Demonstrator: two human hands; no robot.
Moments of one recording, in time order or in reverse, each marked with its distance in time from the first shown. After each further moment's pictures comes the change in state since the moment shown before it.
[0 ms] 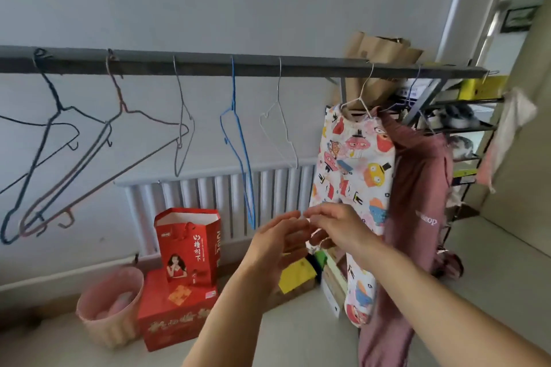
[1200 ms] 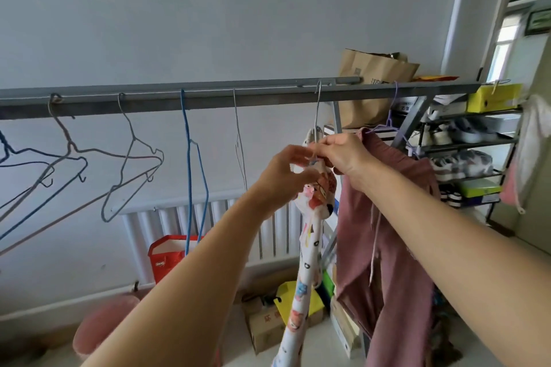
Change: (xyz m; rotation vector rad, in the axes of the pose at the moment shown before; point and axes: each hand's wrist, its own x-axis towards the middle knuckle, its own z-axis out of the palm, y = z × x) left_hand 0.083 0.098 0.128 0.807 -0.025 0.543; right_hand 0.123 -0.079 -0.134 0.024 0.175 -0.255
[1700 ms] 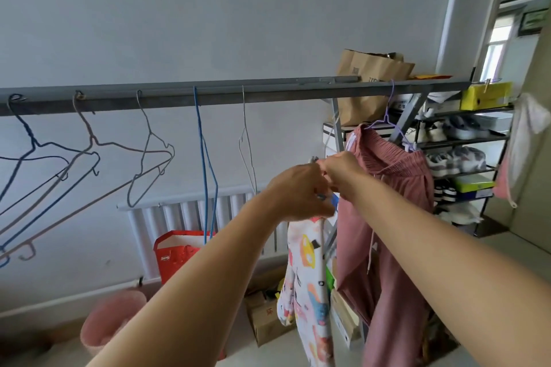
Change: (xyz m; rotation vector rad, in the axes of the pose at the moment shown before) left_hand -0.046 0.021 0.001 0.772 -0.238 0.270; right_hand -0.041 0.008 0.022 0.138 0.081 0.263
